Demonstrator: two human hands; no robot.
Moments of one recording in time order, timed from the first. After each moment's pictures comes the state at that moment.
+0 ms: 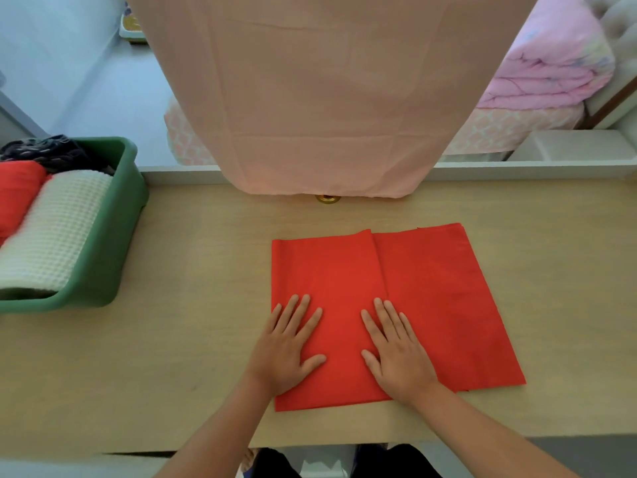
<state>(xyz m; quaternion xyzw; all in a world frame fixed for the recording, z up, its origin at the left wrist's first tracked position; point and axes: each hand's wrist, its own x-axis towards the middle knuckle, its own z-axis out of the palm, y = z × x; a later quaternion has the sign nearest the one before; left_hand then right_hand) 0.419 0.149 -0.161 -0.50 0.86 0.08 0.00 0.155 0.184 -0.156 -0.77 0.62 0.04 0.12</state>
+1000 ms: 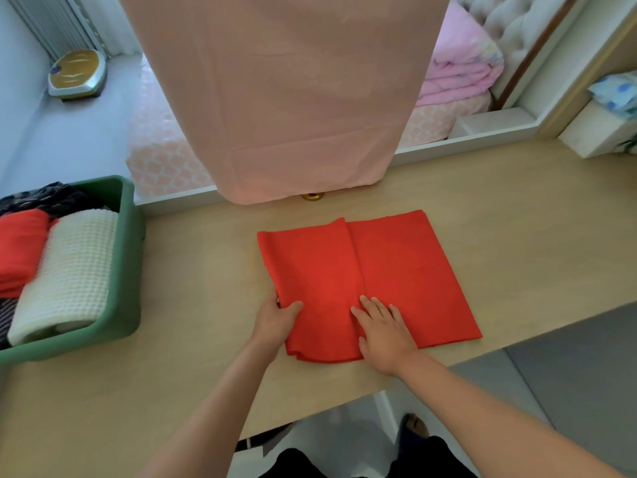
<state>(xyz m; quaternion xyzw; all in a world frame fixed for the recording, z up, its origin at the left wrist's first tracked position) 0.469 0.136 -0.078 -0.63 0.46 0.57 -0.25 0.261 0.223 -0.113 -0.68 0.71 0.04 0.20</state>
